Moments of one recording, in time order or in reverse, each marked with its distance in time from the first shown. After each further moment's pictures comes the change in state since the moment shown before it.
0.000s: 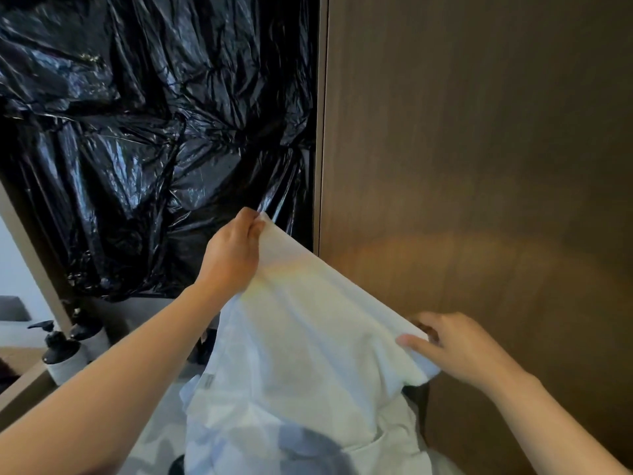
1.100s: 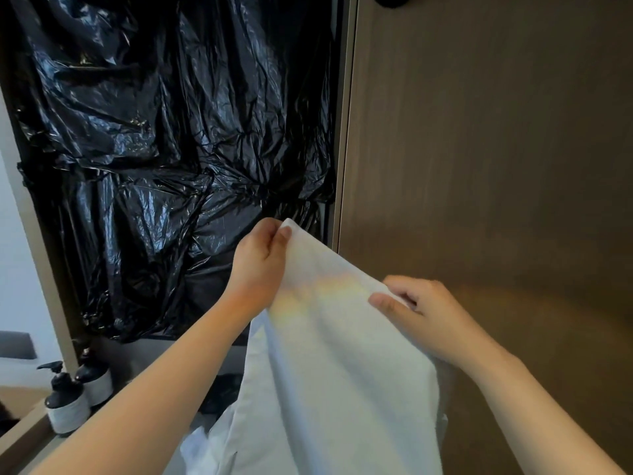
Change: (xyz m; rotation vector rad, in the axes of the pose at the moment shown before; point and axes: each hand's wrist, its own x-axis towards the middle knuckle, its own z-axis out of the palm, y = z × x) left_hand 0.023 0.064 -0.044 -0.289 0.113 -0.052; right_hand 0.040 -0.096 -0.086 0.381 0.239 -0.381
